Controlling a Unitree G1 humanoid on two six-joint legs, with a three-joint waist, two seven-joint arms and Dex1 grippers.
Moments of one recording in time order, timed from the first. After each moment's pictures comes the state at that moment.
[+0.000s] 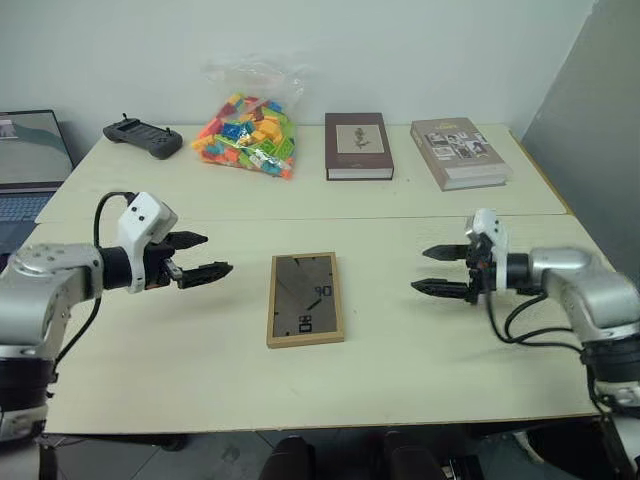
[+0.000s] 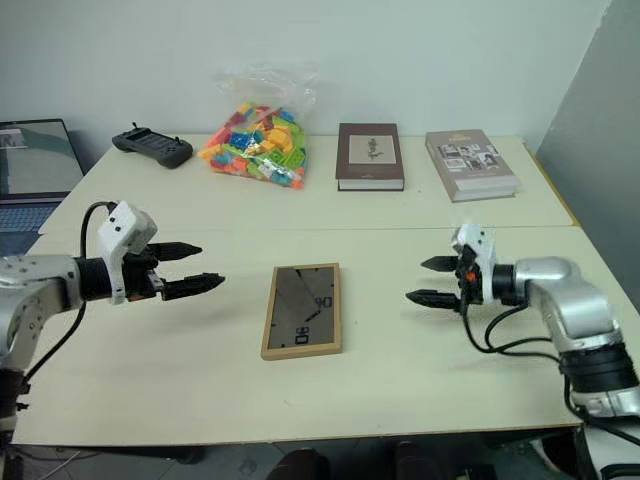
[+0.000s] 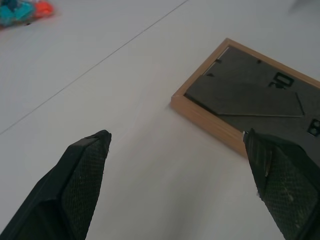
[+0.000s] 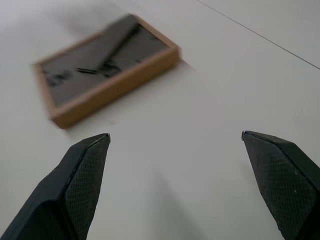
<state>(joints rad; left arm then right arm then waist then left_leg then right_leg) -0.46 1.03 0.12 0.05 -0.43 0.64 -1.09 -0.63 -0.78 0.08 -0.02 0.47 0.71 1.24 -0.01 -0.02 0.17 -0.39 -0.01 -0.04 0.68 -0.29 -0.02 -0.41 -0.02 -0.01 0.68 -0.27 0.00</state>
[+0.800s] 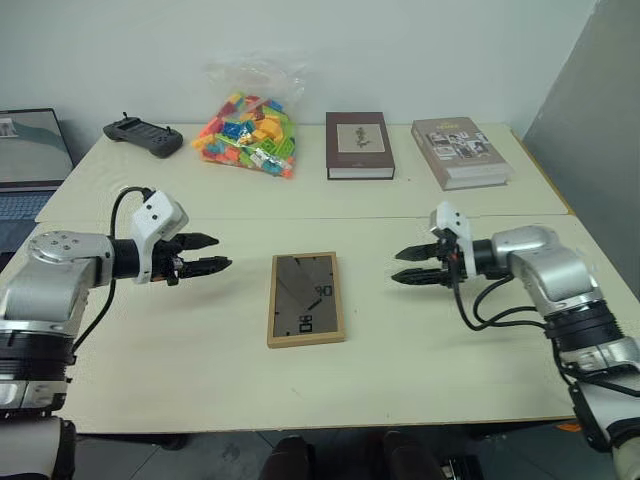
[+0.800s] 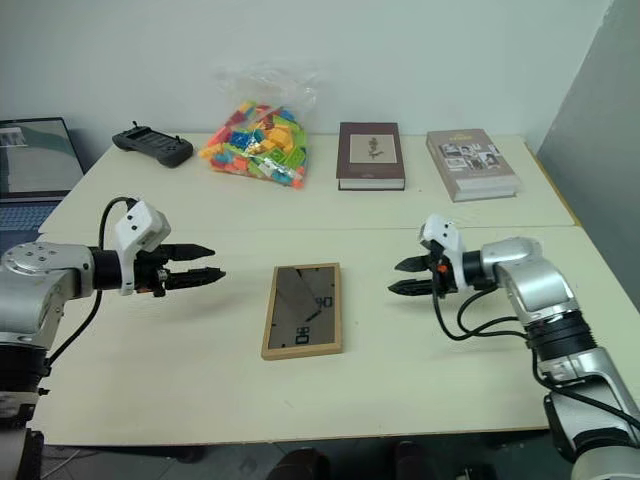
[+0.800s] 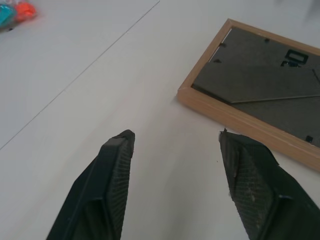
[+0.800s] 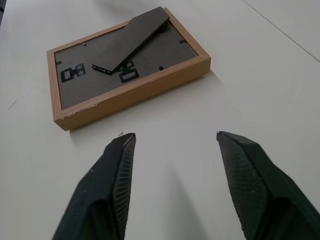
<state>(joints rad) -0.53 0.94 0.01 0.26 -0.28 0.42 -1.17 -0.74 -0.60 0.25 0.24 0.27 0.51 1.22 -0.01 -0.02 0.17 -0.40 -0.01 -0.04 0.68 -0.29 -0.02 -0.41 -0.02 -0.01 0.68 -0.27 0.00</state>
